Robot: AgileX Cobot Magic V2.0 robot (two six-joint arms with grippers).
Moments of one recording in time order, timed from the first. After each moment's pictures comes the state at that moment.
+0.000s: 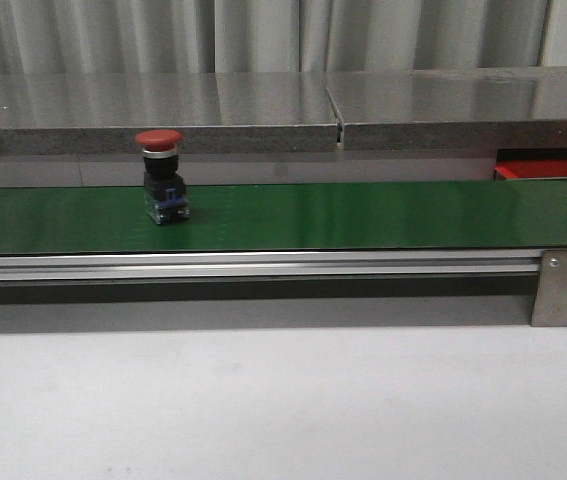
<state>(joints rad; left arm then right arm) 0.28 1.81 -1.46 -0.11 0.84 0.06 -0.03 0.84 -0.69 0.22 0.59 -0.37</state>
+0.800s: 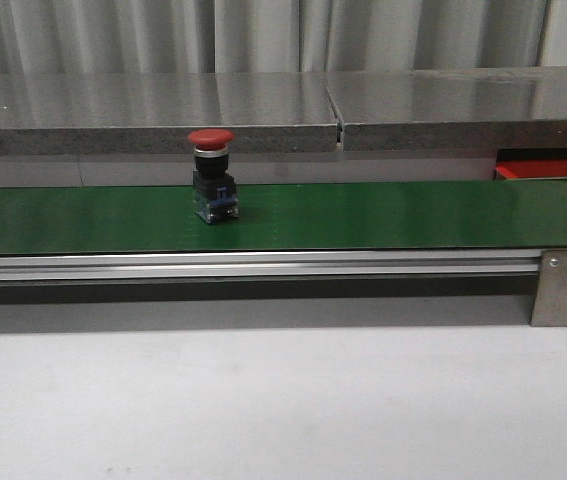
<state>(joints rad) 0.26 1.81 -1.46 -0.19 0.84 0.13 -0.03 0.84 -0.69 0.22 0.59 -0.37</state>
